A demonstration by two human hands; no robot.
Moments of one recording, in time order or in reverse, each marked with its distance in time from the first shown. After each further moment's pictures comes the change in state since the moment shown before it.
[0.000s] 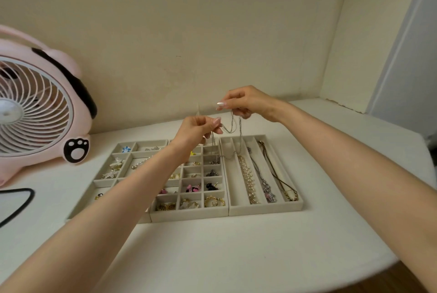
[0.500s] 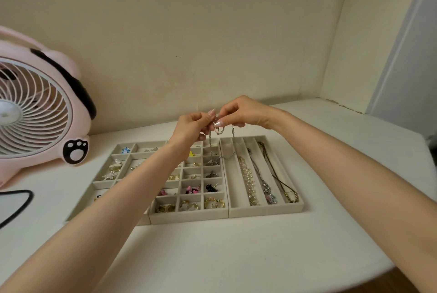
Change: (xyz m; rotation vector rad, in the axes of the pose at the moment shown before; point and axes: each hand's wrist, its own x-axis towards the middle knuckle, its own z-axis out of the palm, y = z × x) left_hand 0.004 0.005 -0.001 -0.111 0.096 -0.028; right_hand -0.001 0.006 0.015 -0.107 -0.077 -0.021
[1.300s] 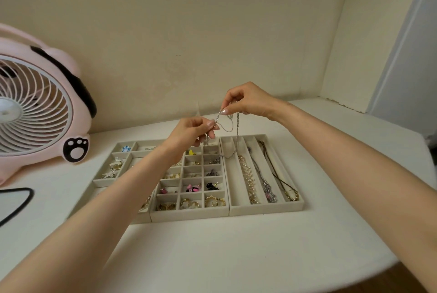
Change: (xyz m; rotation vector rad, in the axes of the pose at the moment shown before) left_hand -0.006 -0.008 -0.016 0.146 -0.175 0.034; right_hand 0.000 -0.008 -0.013 -0.047 0.156 -0.053
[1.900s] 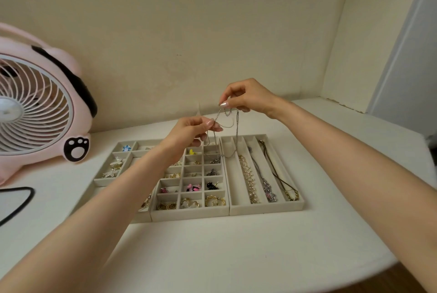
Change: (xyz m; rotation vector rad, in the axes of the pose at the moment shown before) left_hand 0.002 -0.003 -0.004 -0.062 -0.015 -0.052; right_hand 0.001 -0.003 -0.002 0.108 0.028 -0.040
